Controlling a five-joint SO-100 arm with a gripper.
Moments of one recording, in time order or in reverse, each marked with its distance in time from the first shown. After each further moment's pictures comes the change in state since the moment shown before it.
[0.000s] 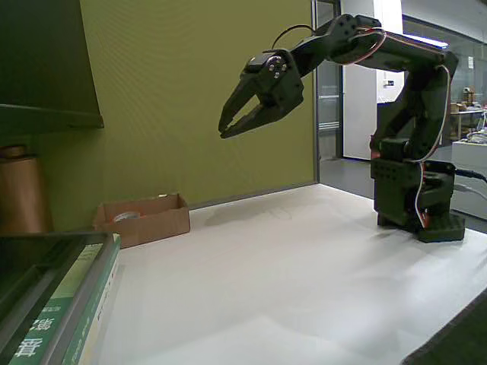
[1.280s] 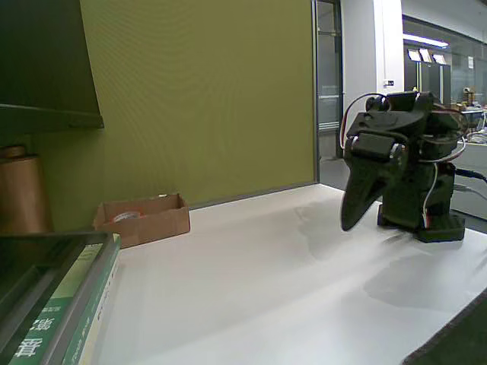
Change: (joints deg) arm -20.9 60.5 57.4 11.9 4.3
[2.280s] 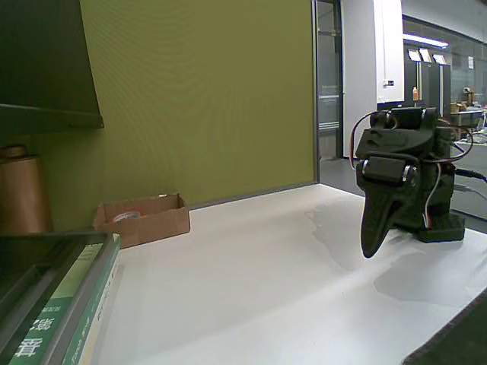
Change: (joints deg) arm -4.0 9.0 9.4 3.8 8.6
